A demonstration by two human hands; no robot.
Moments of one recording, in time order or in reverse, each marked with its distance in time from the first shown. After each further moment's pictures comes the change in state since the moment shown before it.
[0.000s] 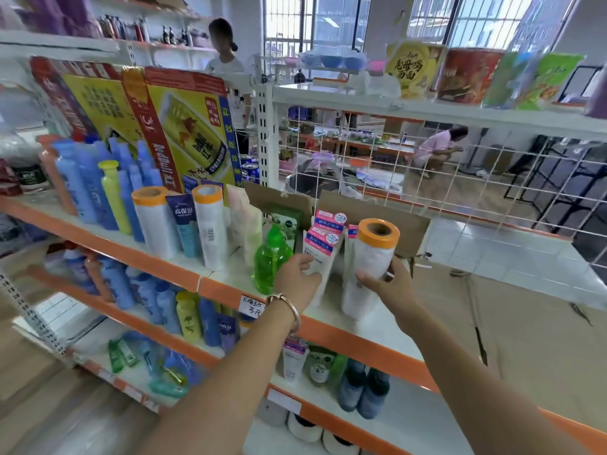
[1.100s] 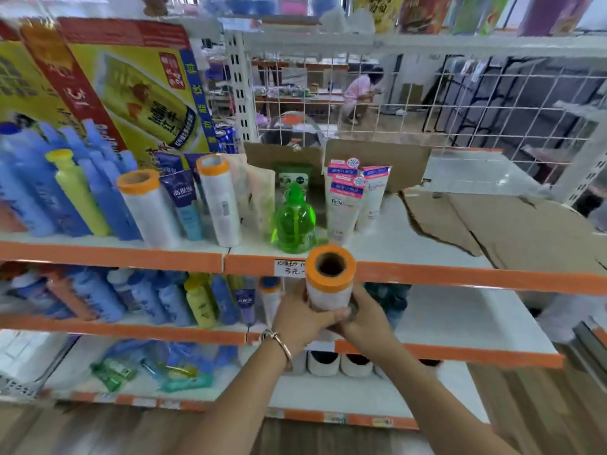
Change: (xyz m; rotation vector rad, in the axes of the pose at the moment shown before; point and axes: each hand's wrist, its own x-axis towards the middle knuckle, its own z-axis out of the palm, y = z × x) left_hand -0.049 -0.117 -0.103 -0.056 -0.519 0.198; right_hand -0.157 0.022 0.170 -0.124 0.010 -0.022
